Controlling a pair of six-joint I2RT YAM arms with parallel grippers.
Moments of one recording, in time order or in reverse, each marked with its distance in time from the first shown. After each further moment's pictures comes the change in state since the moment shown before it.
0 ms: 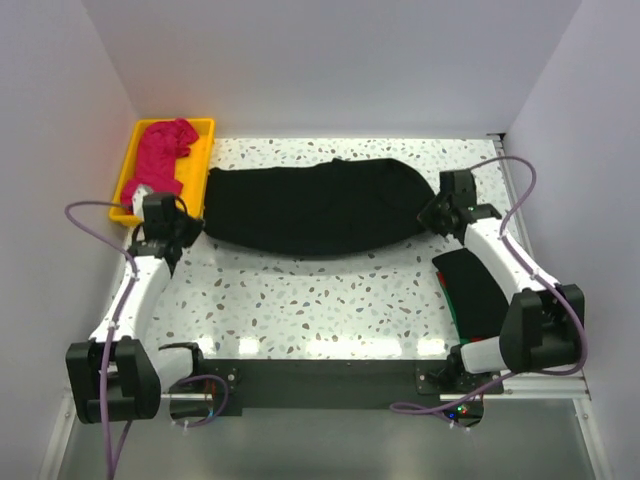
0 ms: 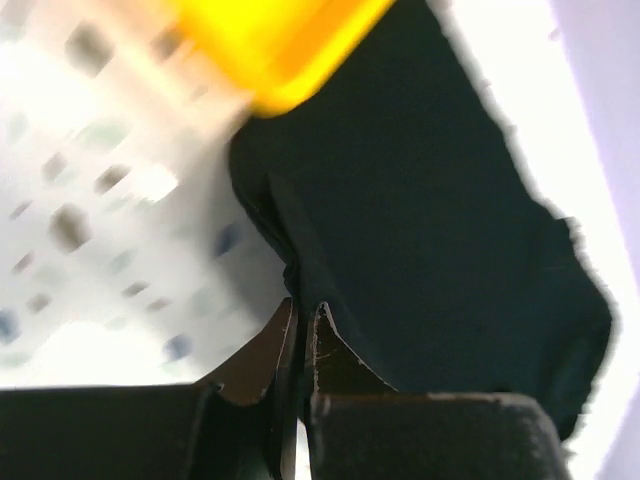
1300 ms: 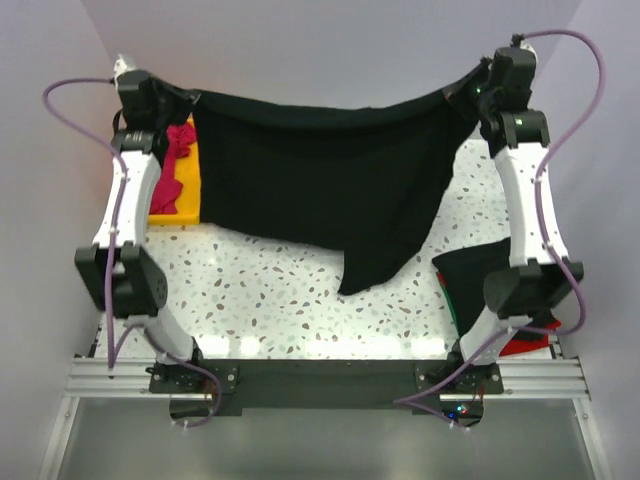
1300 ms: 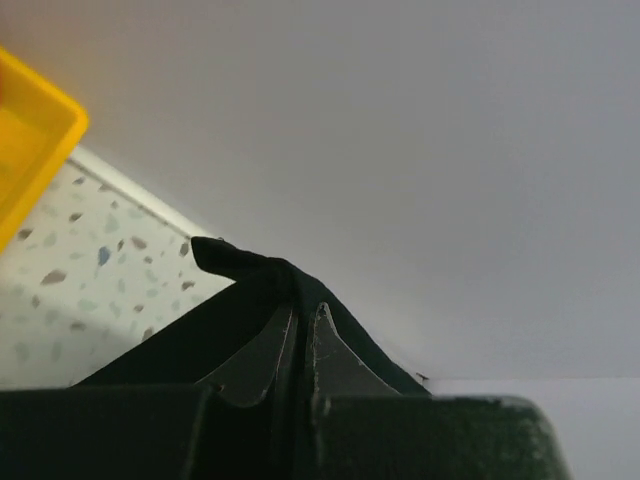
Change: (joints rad) left arm 0.002 0.532 1.002 0.032 0.163 -0.031; right arm -0.109 0.269 1.057 -0.200 -0.105 -0.113
